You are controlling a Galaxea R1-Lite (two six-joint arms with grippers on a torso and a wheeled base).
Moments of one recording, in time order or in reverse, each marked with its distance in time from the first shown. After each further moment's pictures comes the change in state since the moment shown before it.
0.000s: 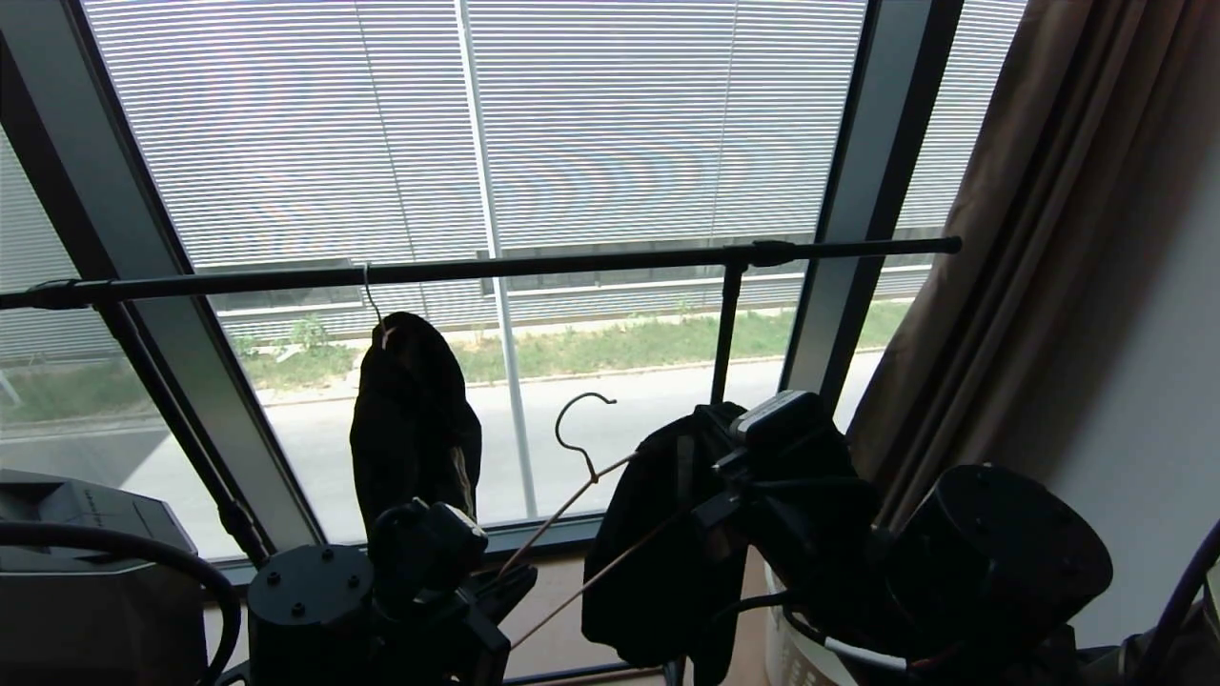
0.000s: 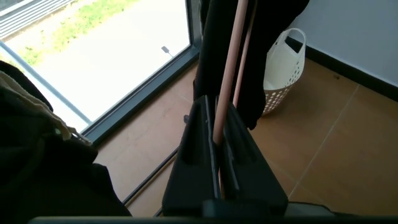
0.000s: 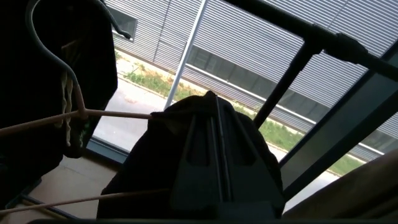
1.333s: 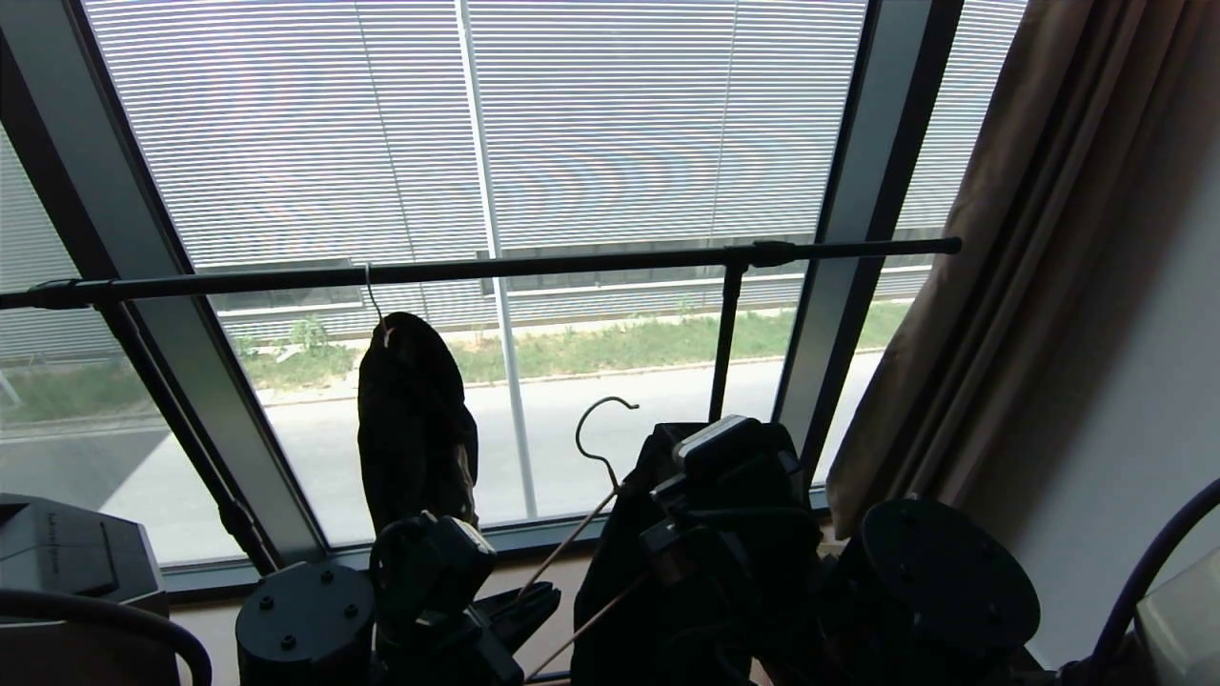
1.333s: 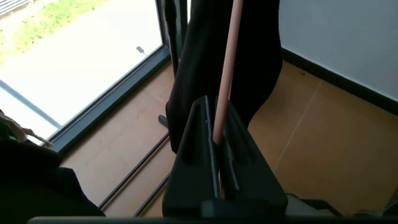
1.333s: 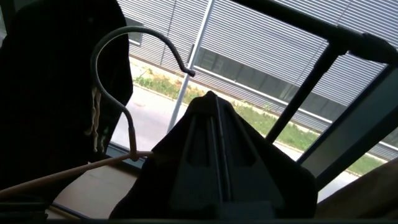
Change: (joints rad) left arm -0.082 -0.042 0.018 0.000 -0.025 -0.076; right arm 0.091 0.071 -0.071 0.006 -0.093 0.031
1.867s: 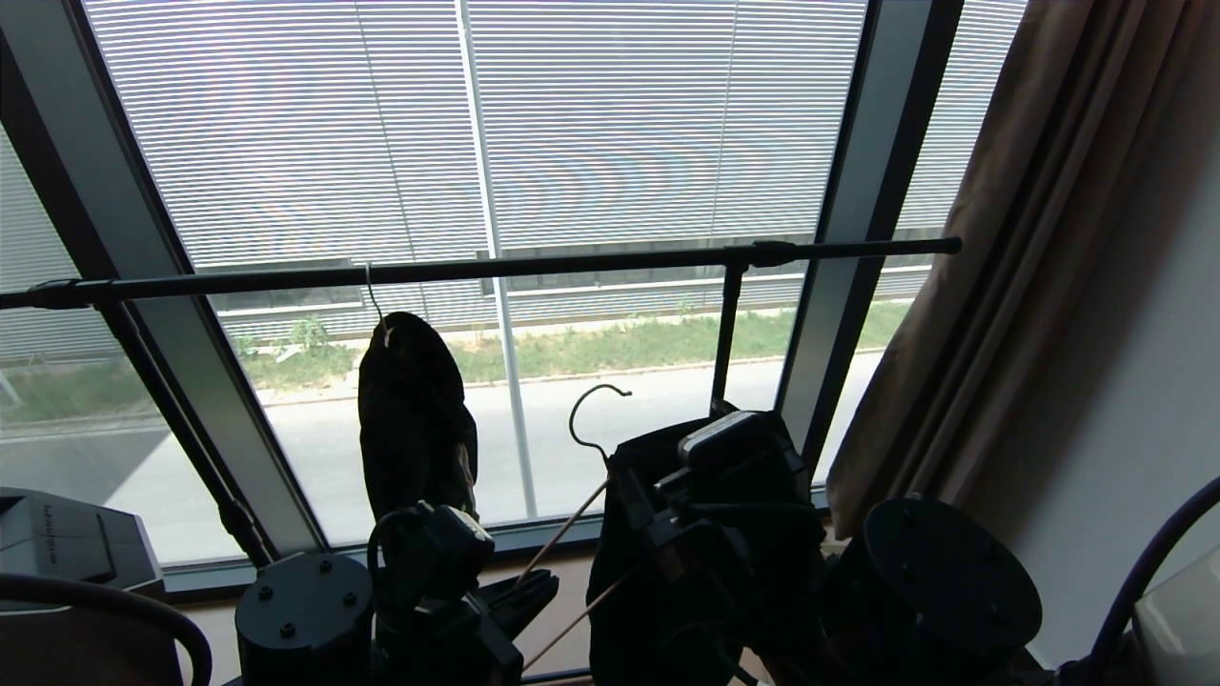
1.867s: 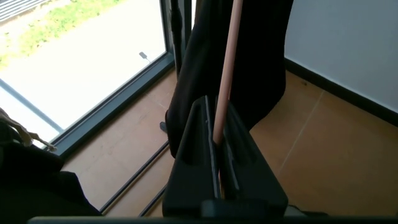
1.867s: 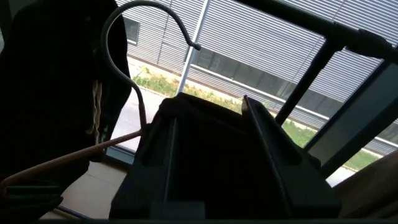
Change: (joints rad) left arm 0.016 -0.002 -0.016 0.000 0.002 -0.001; right arm -0.004 0.002 -0.001 -0.010 -0.035 0.000
